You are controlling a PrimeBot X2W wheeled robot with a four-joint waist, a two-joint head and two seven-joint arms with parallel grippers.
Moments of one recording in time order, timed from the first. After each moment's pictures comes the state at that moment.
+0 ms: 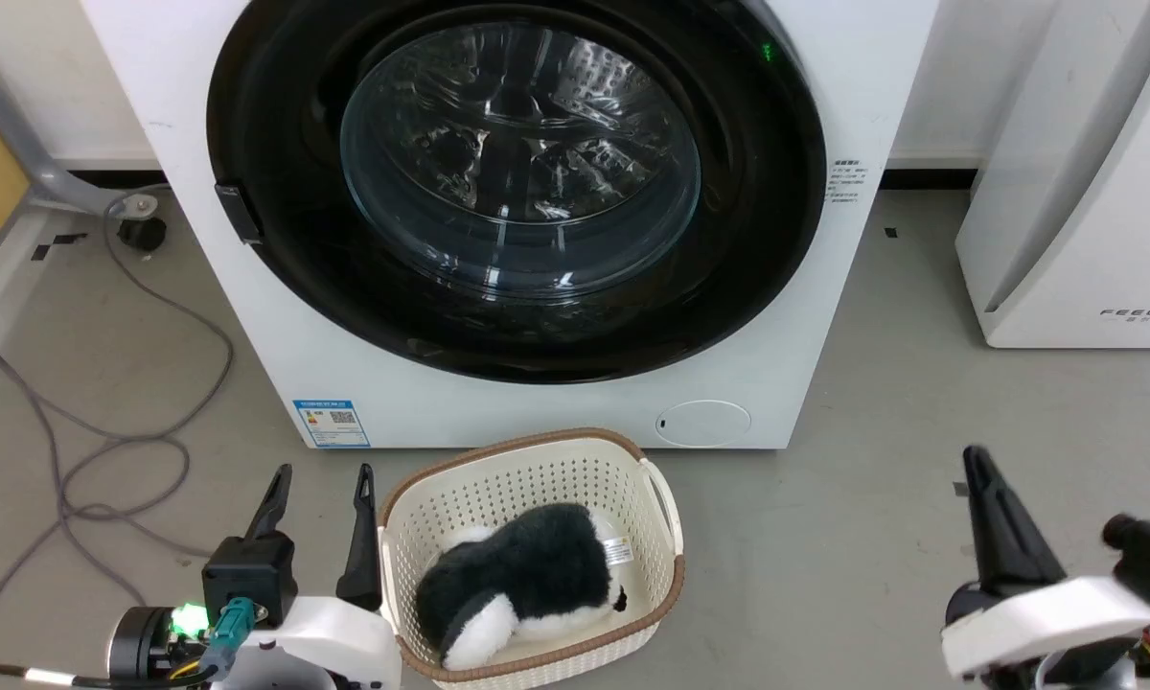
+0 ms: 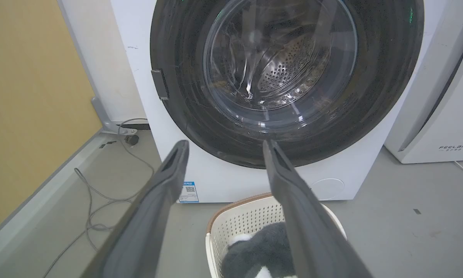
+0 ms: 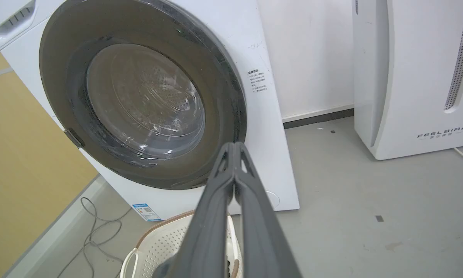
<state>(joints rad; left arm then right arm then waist) 0.00 0.05 -0.01 0.01 -0.01 0.03 -0.05 0.00 -0.05 -0.06 0.02 0.35 0.13 -0.05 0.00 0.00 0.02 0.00</state>
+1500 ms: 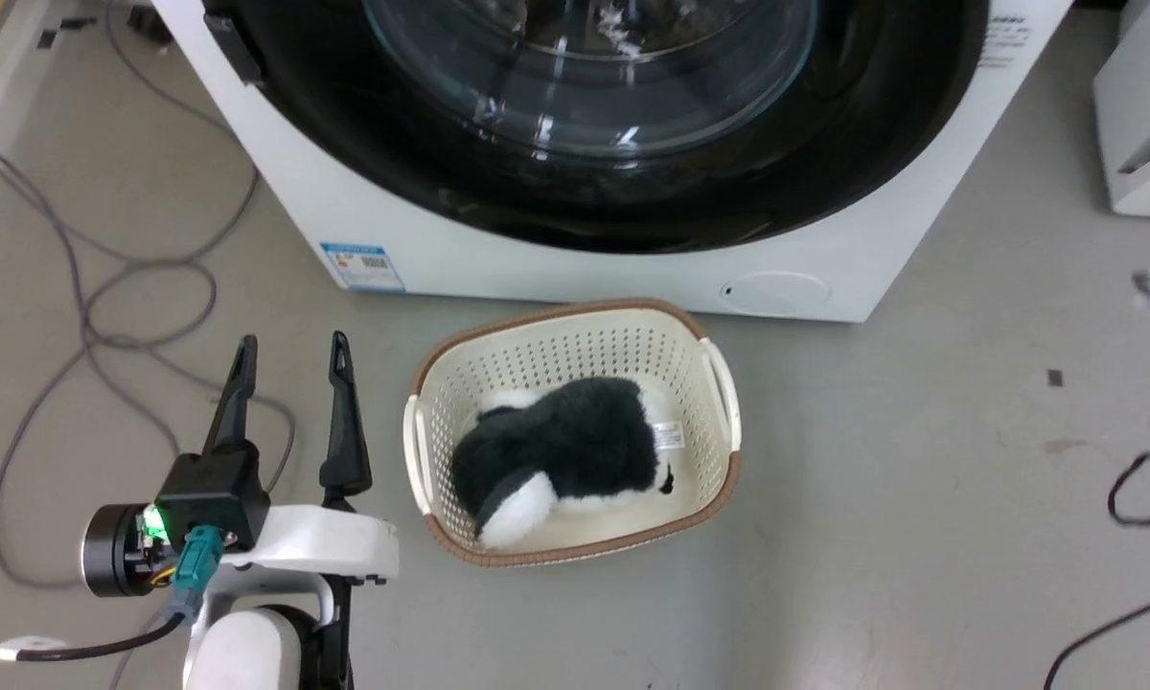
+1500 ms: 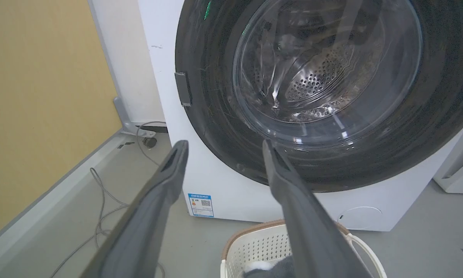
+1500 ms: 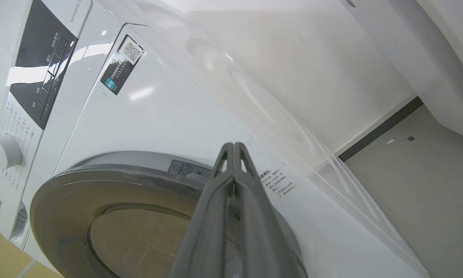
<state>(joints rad) -0.15 0.05 -0.02 -0.03 -0.05 0.09 -0.14 -0.69 -0.21 -0.18 0.45 0.97 0.13 -0.13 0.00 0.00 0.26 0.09</state>
